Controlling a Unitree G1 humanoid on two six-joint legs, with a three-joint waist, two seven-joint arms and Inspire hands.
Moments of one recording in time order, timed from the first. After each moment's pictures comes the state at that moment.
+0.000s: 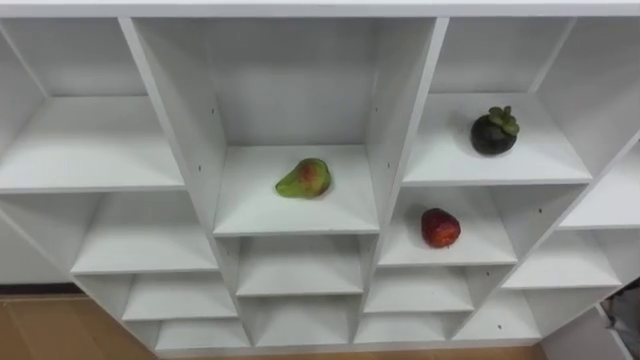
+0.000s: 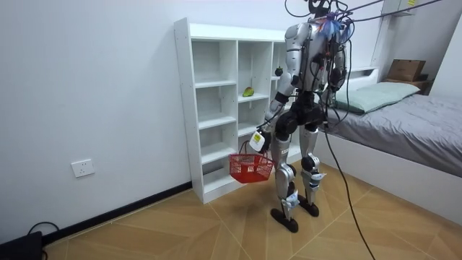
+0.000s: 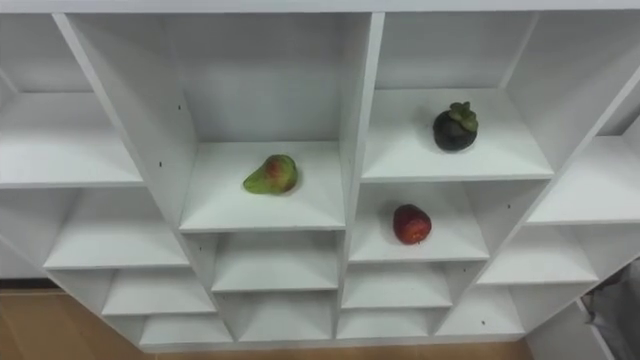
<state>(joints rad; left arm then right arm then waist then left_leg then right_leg) 0.22 0.18 0.09 1.08 0.03 0.01 0.08 0.26 -0.21 0.02 0.87 0.09 -0.04 -0.07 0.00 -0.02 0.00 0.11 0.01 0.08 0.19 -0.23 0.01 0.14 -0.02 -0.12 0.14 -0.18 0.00</state>
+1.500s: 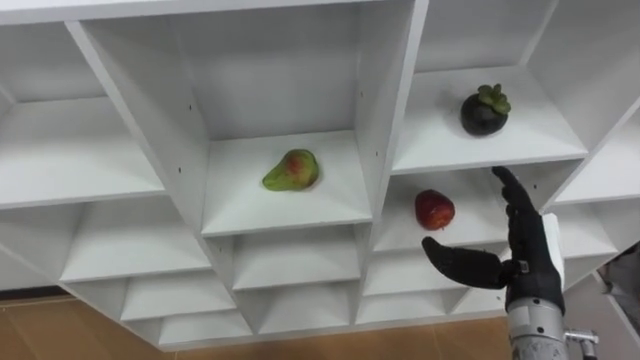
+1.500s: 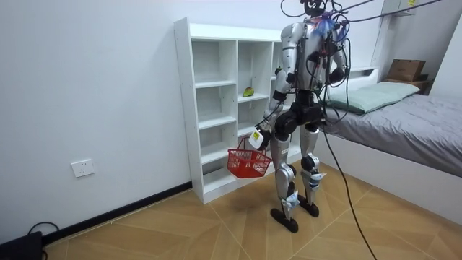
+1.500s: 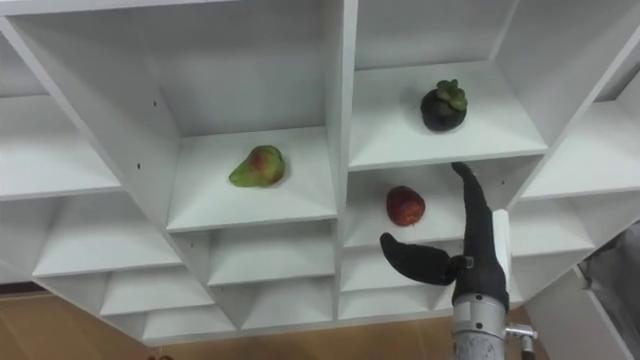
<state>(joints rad) 0.21 0.18 -0.01 1.14 -0.11 -0.11 0.05 0.34 -0.20 0.10 -0.05 -0.09 -0.11 -0.36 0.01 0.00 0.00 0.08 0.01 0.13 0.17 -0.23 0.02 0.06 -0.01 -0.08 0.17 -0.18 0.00</state>
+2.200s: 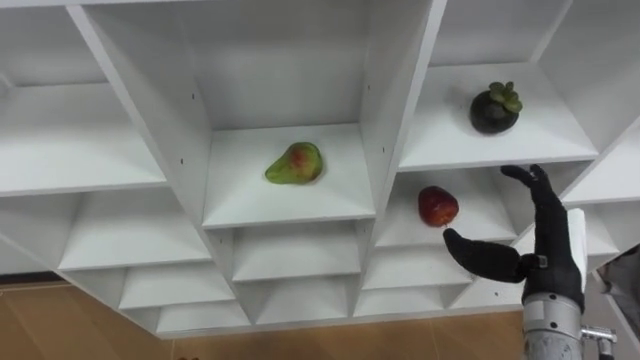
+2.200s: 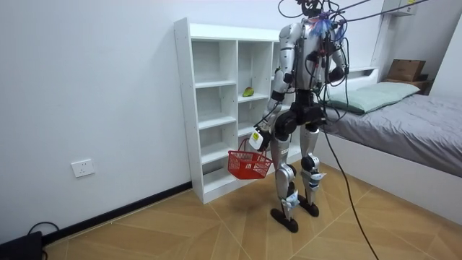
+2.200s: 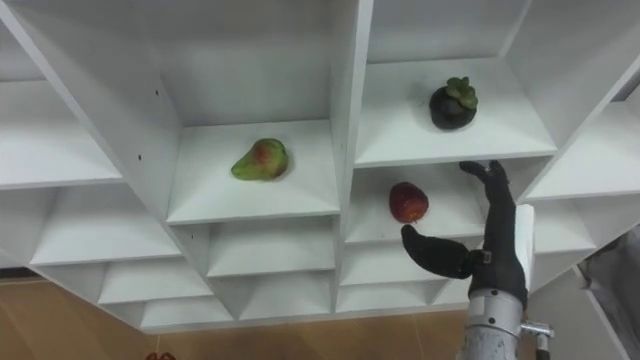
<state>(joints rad) 0.17 0.20 -0.05 1.19 -0.13 -0.11 0.03 0.33 -0.25 0.10 -0.09 -0.13 -0.05 -0.46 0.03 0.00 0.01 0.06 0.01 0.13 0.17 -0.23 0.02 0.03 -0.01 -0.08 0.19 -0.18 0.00</state>
